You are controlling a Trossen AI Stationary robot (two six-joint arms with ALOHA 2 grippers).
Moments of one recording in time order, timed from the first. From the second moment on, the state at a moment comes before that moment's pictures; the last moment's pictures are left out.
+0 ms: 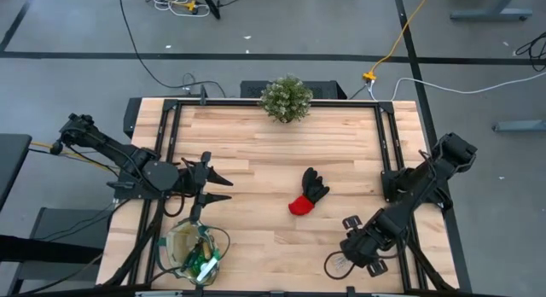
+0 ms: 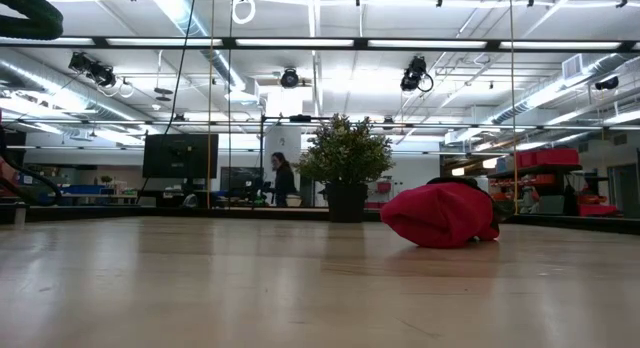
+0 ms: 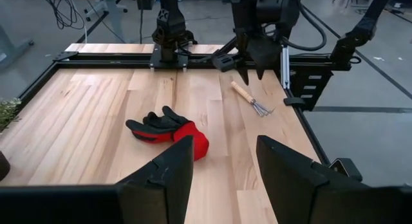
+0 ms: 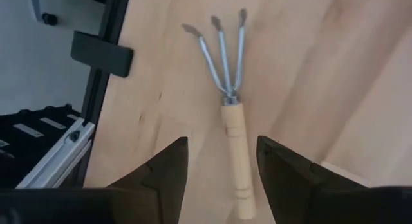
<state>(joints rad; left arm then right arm) -0.49 0.95 0.92 -0.31 -0.41 -0.21 0.80 1.54 0.99 -0.74 -0.15 0.46</state>
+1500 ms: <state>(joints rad) -0.49 0.95 0.92 -0.31 -0.52 -0.21 0.92 1.54 0.76 -0.46 -0.06 0.28</state>
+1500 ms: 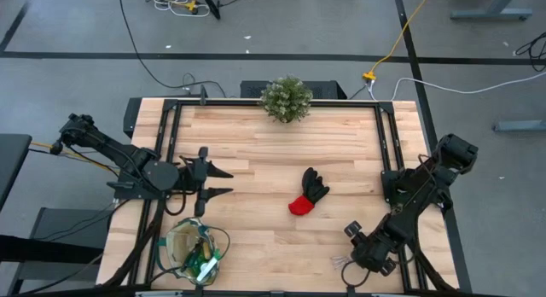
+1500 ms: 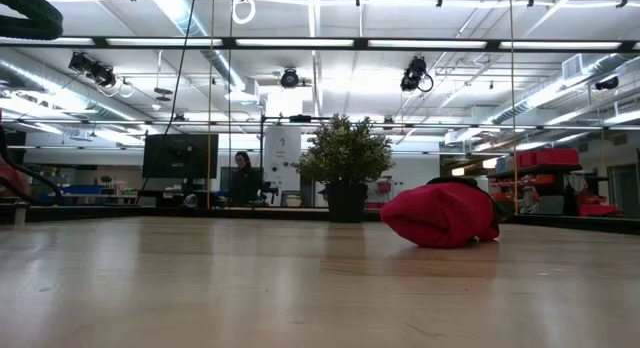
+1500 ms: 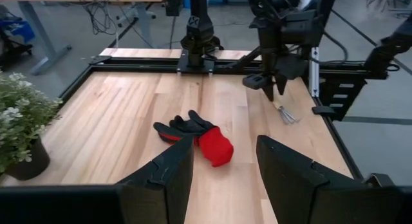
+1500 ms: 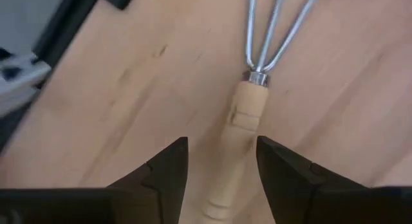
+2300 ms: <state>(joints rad) -0.49 0.95 0.92 -0.31 -0.58 -0.22 0.95 1.54 0.76 -0.45 -0.02 0.48</state>
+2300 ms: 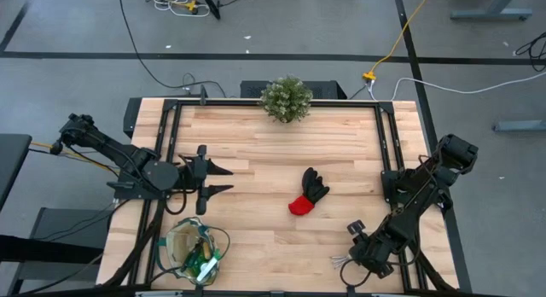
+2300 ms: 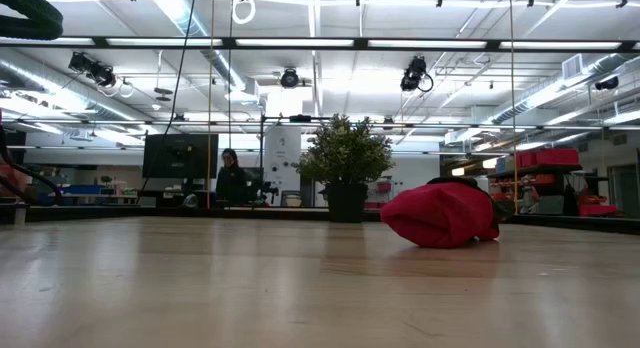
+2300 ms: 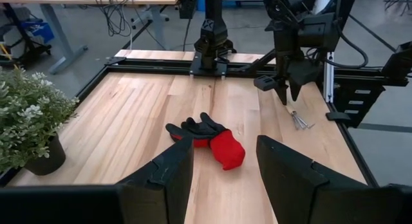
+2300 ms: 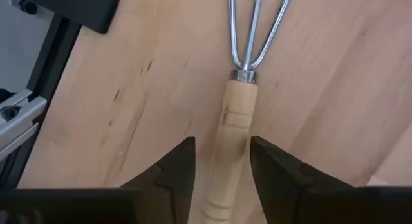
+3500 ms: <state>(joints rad) -0.49 0.95 0.92 -0.30 -0.58 -0.22 0.94 1.60 0.76 -0.43 -0.01 0.50</state>
